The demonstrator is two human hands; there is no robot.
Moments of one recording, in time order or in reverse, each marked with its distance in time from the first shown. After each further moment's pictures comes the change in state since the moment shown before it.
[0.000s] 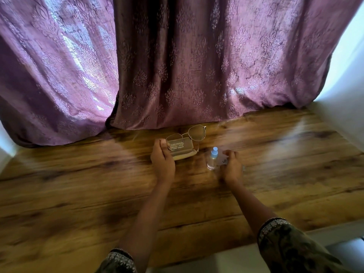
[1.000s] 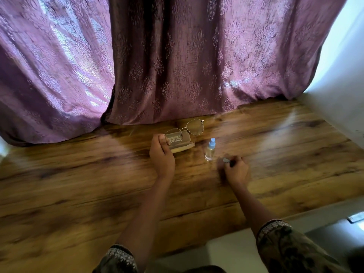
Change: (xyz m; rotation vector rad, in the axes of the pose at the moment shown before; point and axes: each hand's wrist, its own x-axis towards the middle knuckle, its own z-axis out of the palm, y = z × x) left_hand -0.010 0.007 -0.011 0.007 0.012 0.031; right_hand -0.036 0.023 -0.004 -0.125 0.227 0.141
